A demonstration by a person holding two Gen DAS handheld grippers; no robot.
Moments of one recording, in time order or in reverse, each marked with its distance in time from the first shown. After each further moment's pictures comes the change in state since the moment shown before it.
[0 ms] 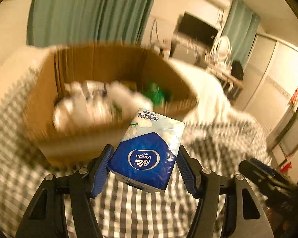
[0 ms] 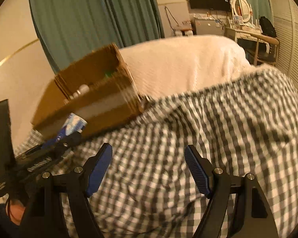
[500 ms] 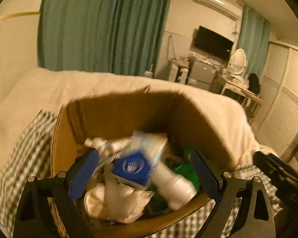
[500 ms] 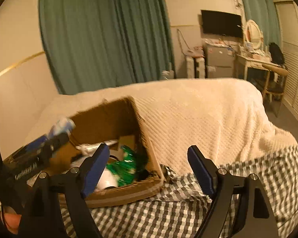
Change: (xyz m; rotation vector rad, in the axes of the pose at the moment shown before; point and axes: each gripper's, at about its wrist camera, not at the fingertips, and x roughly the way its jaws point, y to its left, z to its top) left arm 0.042 0.047 0.088 -0.001 -0.088 0.129; right arm 0.065 0.044 0.113 -0.033 -0.129 -0.037
